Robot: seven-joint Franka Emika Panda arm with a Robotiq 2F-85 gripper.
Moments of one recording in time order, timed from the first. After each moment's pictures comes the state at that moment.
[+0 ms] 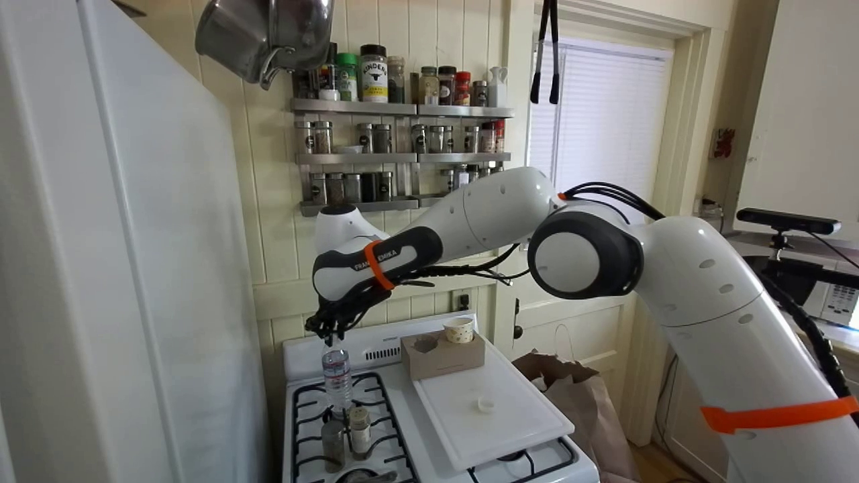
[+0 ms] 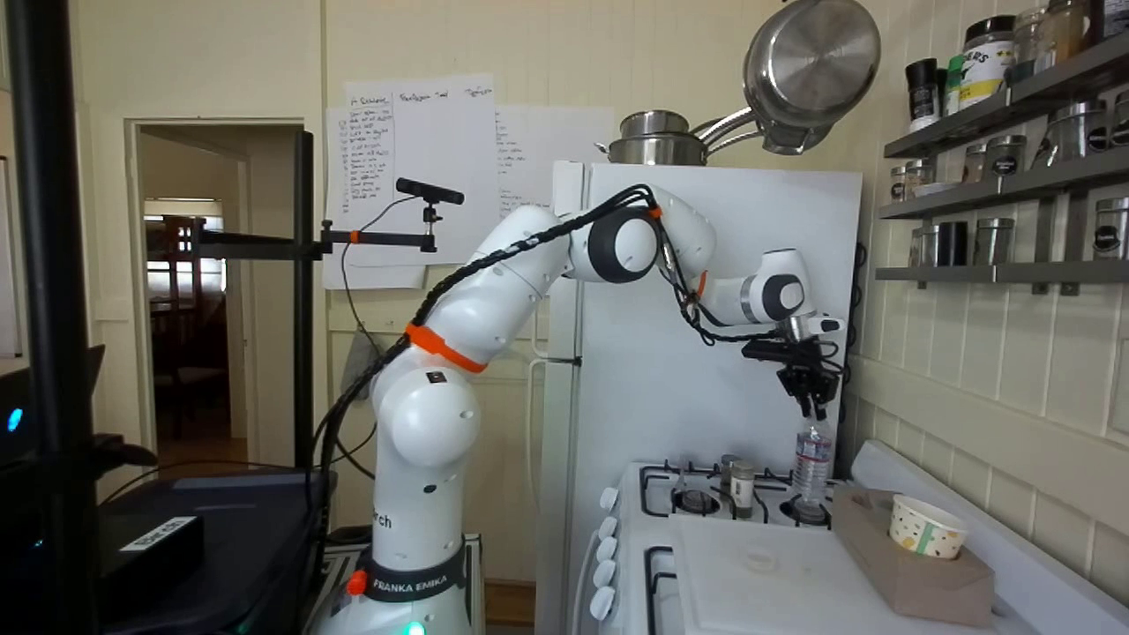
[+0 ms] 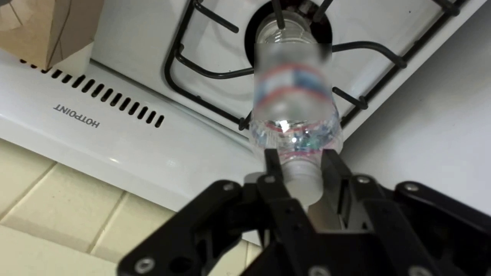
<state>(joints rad) 0.28 0.61 0.03 -1.36 -0.21 2.24 0.21</state>
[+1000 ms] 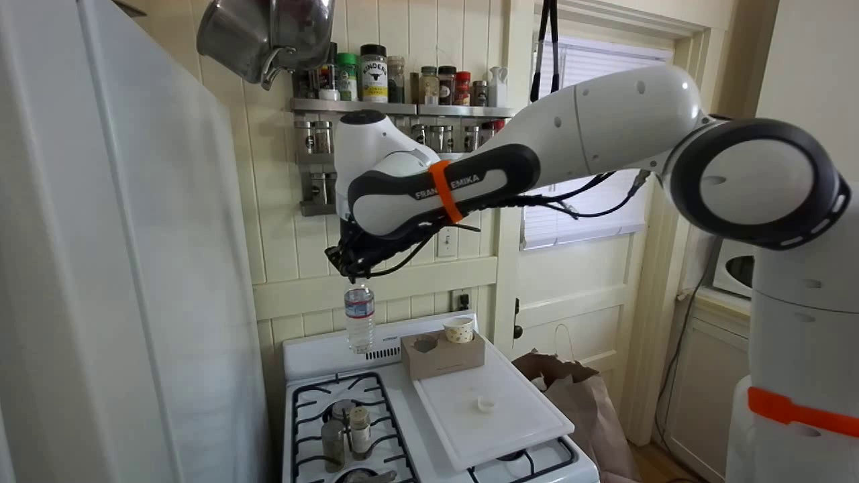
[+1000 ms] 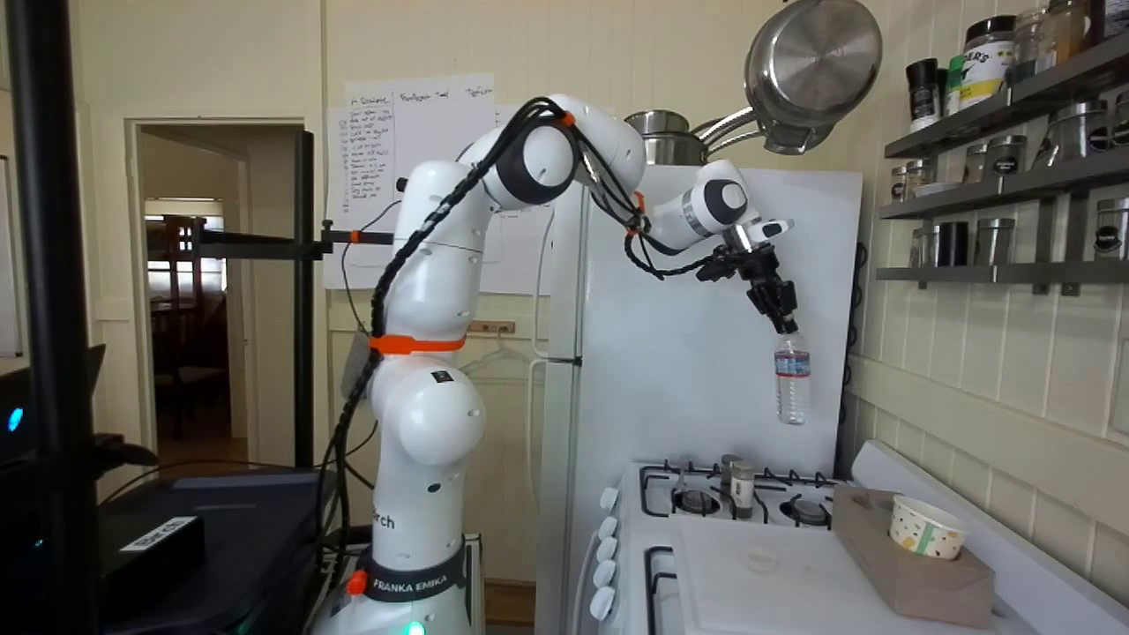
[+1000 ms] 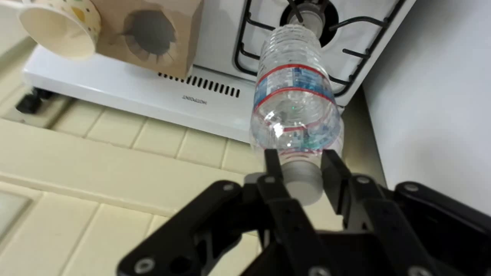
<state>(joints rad) 0.35 0.09 0.03 -1.71 -0.40 2.15 0.61</state>
